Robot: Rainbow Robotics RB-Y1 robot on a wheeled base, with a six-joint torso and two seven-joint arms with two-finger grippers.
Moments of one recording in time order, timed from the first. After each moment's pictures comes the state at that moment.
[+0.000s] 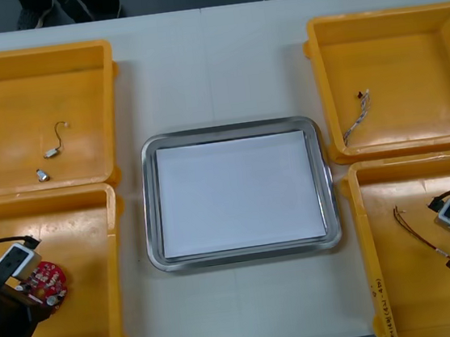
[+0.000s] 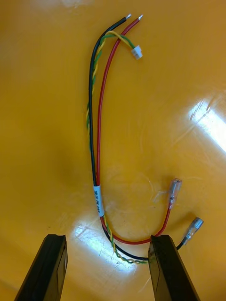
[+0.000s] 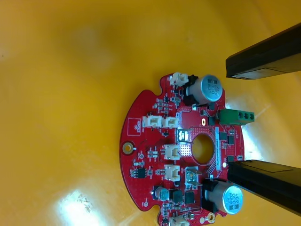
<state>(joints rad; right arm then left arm) 0.36 -1.10 0.09 -2.15 -0.79 1.03 1.84 0.31 0.43 0.33 -2.17 0.74 1.51 -2.20</state>
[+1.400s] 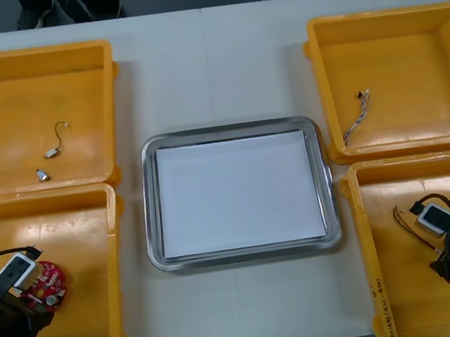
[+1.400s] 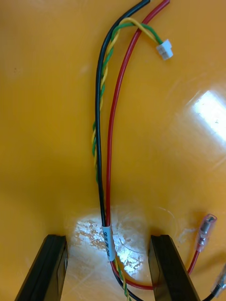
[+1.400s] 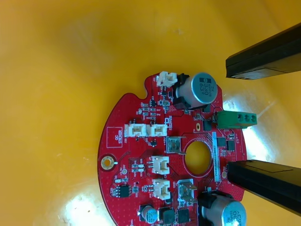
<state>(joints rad) 0.28 -0.93 0.14 -2.06 -0.68 1.10 1.90 0.35 0.43 0.33 -2.13 0.77 1.44 -2.29</state>
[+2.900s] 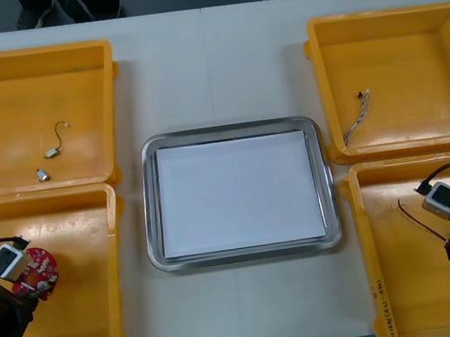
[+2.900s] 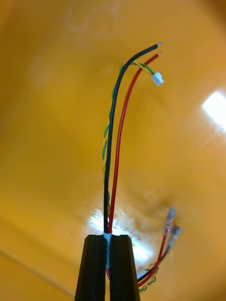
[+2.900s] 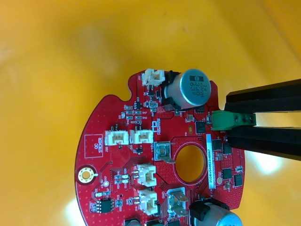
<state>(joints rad) 0.23 -0.92 -0.02 -2.20 -0.84 1.40 1.90 0.30 0.43 0.41 -2.12 0.83 1.51 -2.29</state>
